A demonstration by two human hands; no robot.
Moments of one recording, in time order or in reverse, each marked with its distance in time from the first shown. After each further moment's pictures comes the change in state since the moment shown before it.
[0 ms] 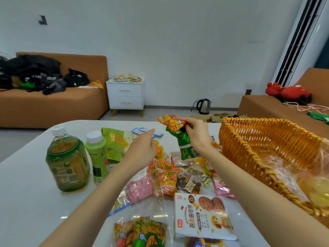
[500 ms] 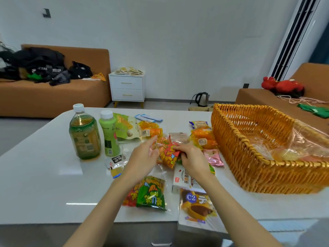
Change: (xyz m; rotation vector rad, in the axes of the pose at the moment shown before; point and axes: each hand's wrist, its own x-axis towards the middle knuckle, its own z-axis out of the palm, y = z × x) left_hand -0.132 0.010 0.015 -0.279 -0.009 0.020; right_hand -0.169 -0.015 -0.029 -0.324 -0.187 -0.054
